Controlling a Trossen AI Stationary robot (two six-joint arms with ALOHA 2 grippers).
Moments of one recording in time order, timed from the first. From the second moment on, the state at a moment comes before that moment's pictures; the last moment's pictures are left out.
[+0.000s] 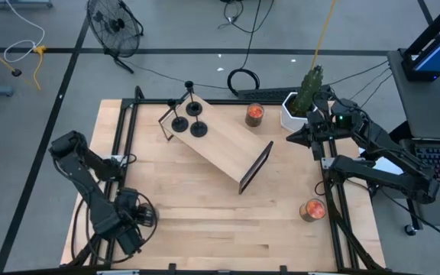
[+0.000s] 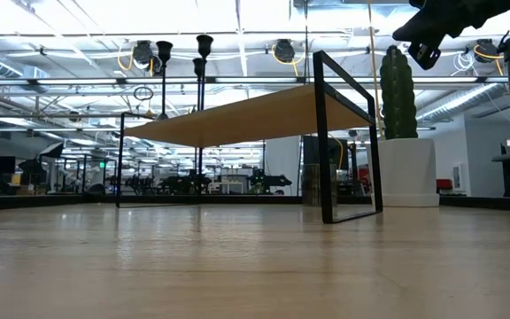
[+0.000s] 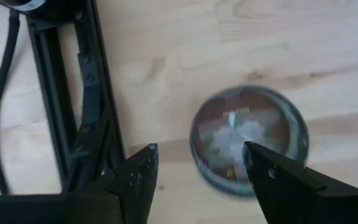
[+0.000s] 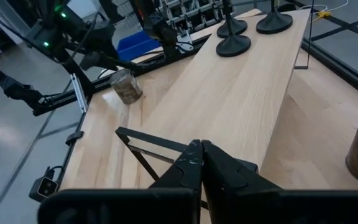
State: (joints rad) left arm -0.94 1.57 1.23 -1.51 -0.05 -2.36; right arm -0.63 0.61 0.77 -0.56 -0.63 0.12
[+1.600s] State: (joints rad) left arm -0.93 1.29 0.80 -1.05 -0.19 -2.28; right arm -0.63 0.65 0.77 -0.56 -0.57 0.17
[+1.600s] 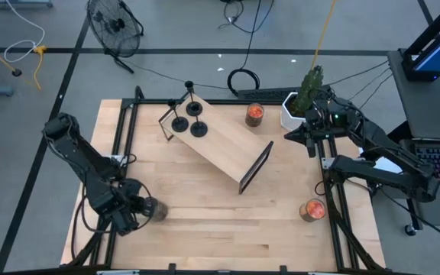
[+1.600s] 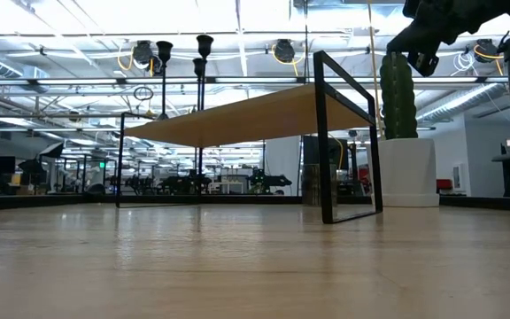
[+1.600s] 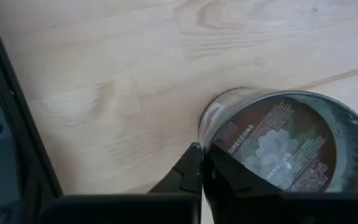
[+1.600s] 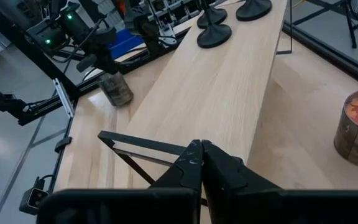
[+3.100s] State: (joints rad) left arm -0.24 1.62 1.70 -1.08 -0.52 -1.28; right arm -0.63 0.65 0.59 -0.26 -0.58 0.11
